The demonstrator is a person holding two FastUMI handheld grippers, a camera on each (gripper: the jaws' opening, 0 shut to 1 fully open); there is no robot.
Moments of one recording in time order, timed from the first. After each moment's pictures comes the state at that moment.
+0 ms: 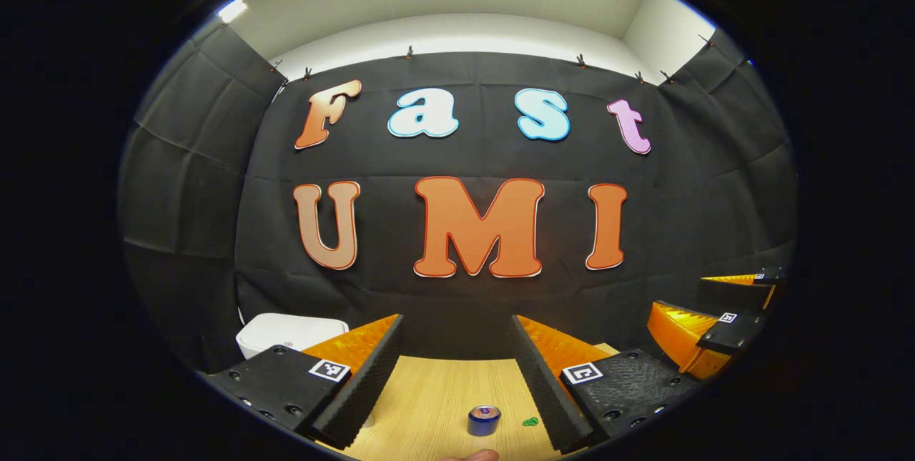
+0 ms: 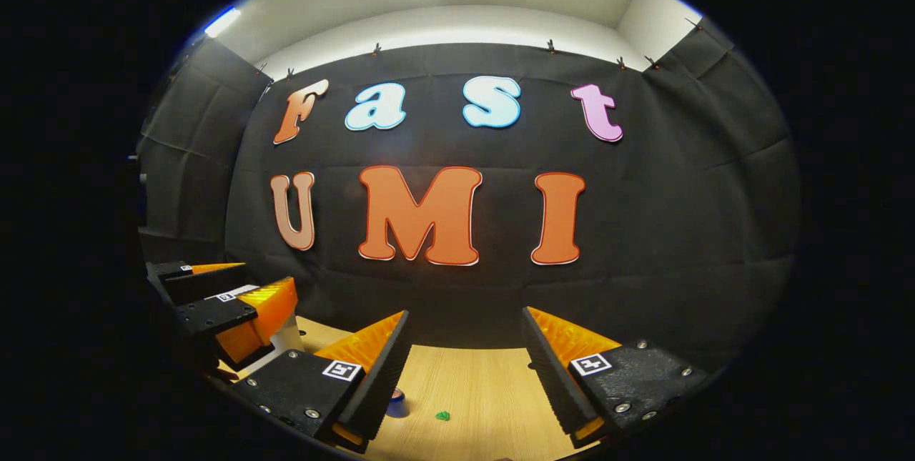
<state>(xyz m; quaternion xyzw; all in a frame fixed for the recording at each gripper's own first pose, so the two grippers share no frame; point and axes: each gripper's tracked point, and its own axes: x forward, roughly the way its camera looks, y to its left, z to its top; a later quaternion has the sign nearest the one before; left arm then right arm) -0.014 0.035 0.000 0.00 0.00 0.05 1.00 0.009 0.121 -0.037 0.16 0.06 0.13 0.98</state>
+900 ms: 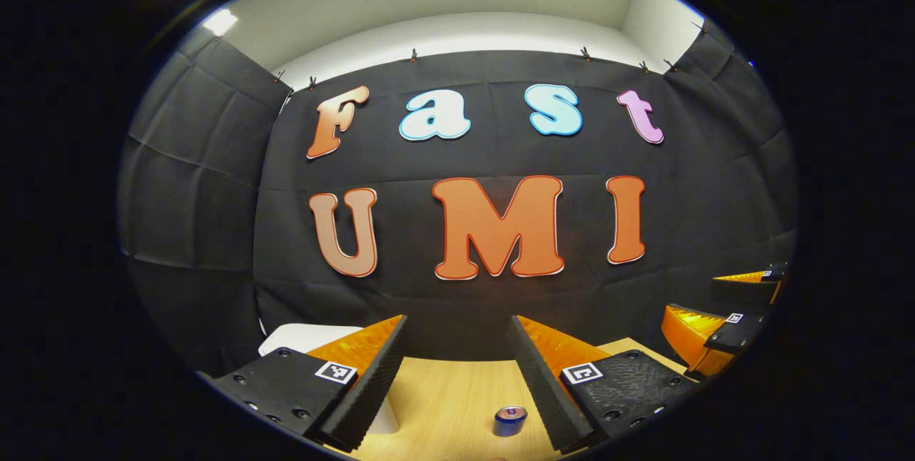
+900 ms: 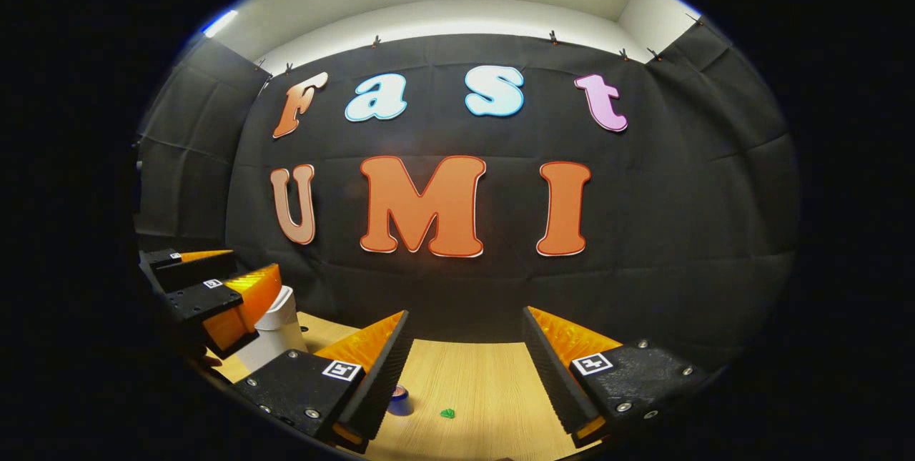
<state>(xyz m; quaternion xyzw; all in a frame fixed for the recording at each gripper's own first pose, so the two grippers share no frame) -0.008 0.067 0.007 0.02 0.00 0.09 1.00 0.015 0.138 -0.045 0.15 0.08 0.14 0.97</state>
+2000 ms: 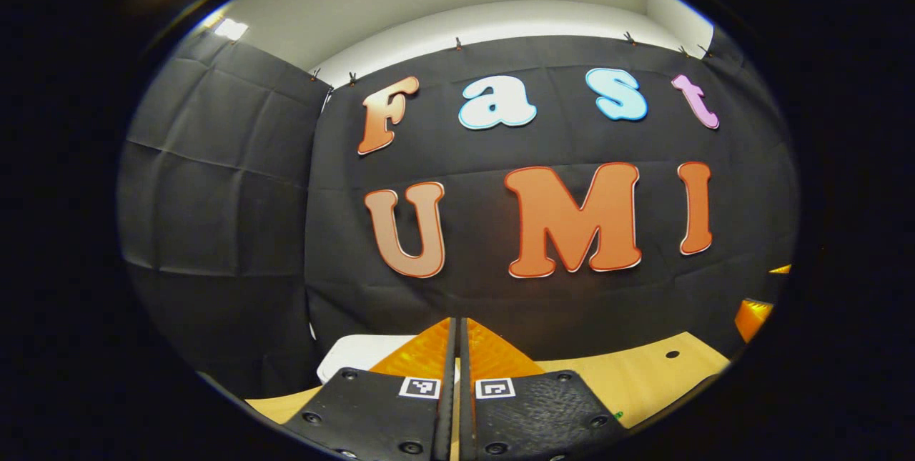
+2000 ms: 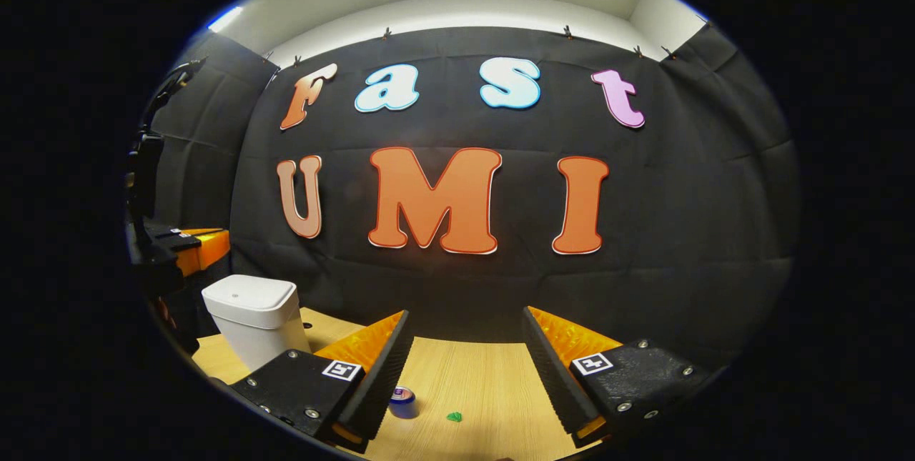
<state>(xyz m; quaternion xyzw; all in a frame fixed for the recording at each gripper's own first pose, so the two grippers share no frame) 0.013 0.189 0.000 0.04 0.03 0.19 0.98 0.030 0.166 -0.050 0.15 0.09 0.16 0.97</state>
